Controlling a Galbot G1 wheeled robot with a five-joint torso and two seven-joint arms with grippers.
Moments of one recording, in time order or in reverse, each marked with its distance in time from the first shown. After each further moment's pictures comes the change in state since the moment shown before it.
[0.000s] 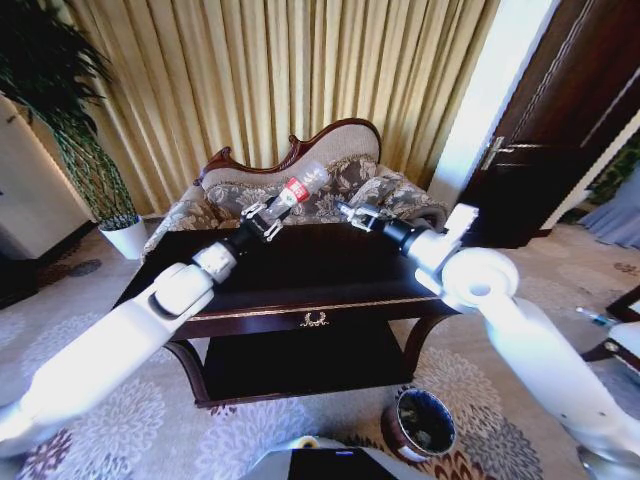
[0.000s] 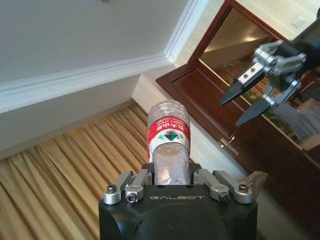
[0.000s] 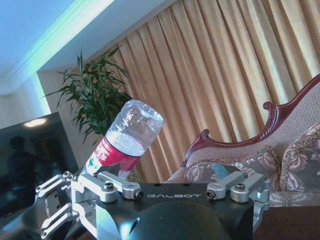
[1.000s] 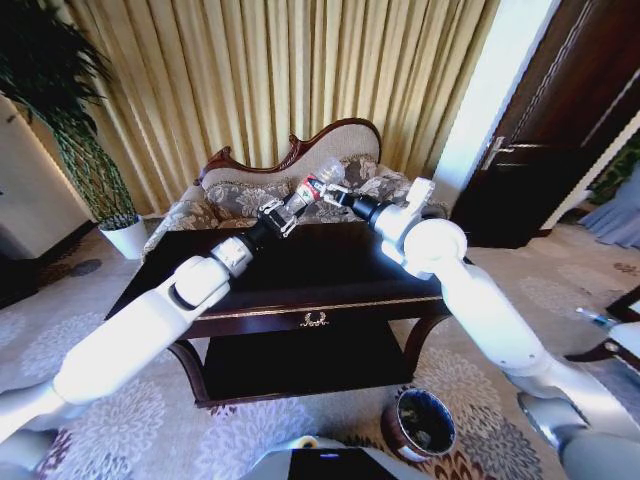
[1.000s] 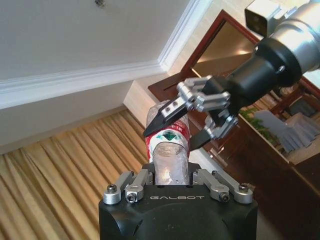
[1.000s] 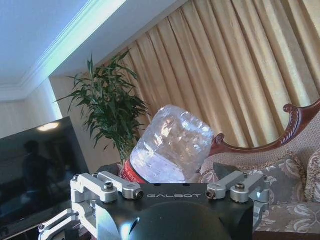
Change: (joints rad) left arm -0.049 -0.058 0.064 0.017 -0.008 -0.002 0.011; right arm 0.236 0.126 -0.179 -0.144 -0.013 0.001 0.024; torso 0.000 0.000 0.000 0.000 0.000
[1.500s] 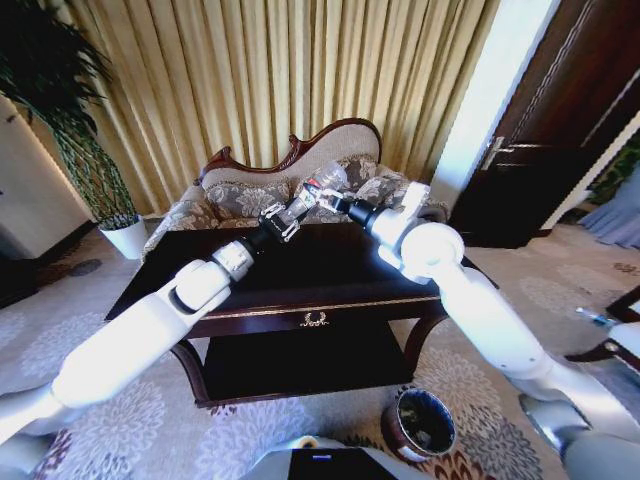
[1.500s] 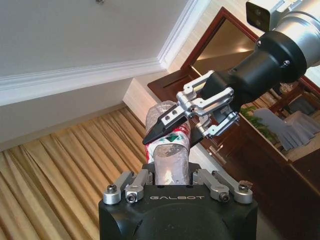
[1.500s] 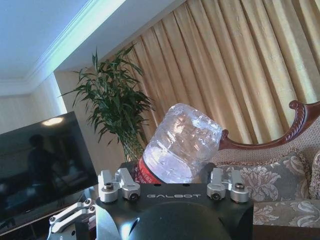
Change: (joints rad) left arm 0.028 0.006 -0.013 -0.009 0.006 -0.002 -0.004; right arm -0.013 -0.014 -0.011 0.024 0.000 0.009 0.000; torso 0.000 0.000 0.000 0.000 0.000
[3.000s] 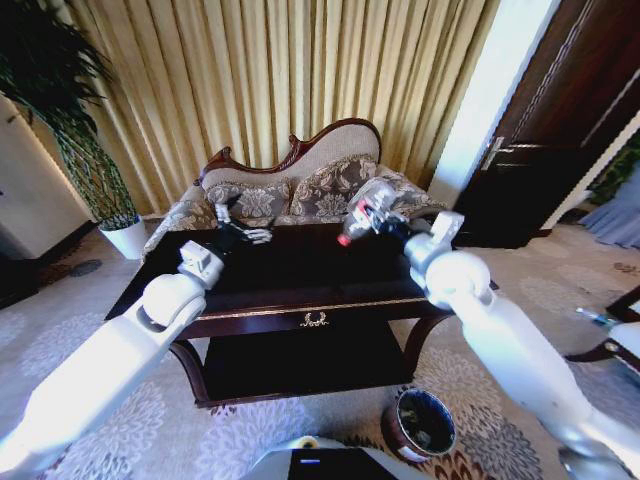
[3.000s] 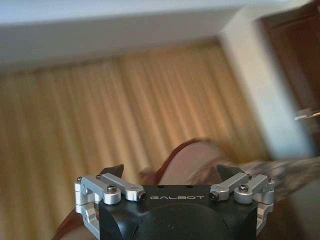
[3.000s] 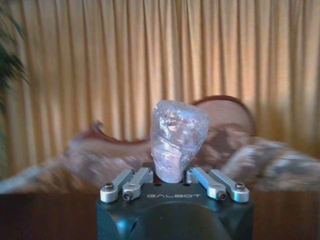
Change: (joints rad) left arm 0.324 0.018 -0.361 -0.118 -0.273 0.288 -0.312; right arm -0.423 -0.102 0.234 0.064 -0.488 -0.013 0.155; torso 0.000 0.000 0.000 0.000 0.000
